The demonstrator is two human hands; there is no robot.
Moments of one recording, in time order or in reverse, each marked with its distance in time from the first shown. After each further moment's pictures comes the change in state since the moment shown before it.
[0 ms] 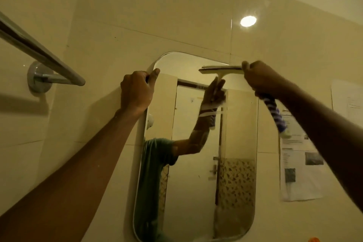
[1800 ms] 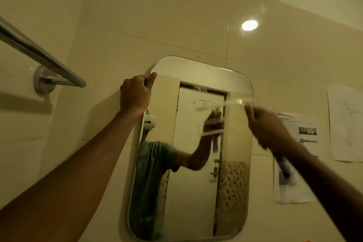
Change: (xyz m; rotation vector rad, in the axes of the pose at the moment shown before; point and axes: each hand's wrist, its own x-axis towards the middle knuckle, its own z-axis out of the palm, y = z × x) left_hand -0.008 0.008 -0.002 0.074 0.038 -0.013; right_hand -0.083 0.071 0.032 0.045 -0.014 -0.090
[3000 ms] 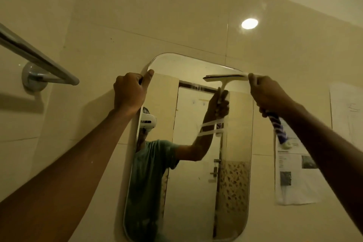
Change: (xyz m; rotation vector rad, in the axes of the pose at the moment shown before) left_hand 0.006 -0.010 0.004 -0.055 0.030 0.056; right_hand 0.065 -0.021 -0.032 0.020 0.058 0.041
